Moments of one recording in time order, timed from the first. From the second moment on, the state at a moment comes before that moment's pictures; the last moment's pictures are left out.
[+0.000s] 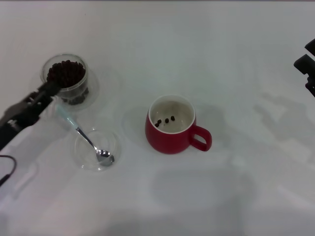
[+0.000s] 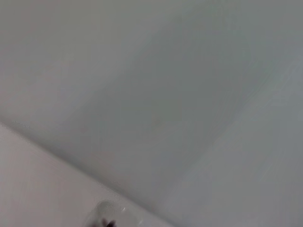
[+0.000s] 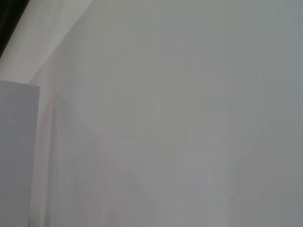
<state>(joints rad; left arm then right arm) -0.36 -2.07 2.84 -0.13 -0.75 1.55 -1.22 0.28 1.94 -2.07 0.06 0.01 -2.01 0.54</state>
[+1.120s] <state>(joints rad) -0.11 -2.07 2.83 -0.47 -1.28 1.53 -0.81 0.24 2.00 -2.04 0.06 0.13 -1.92 0.46</state>
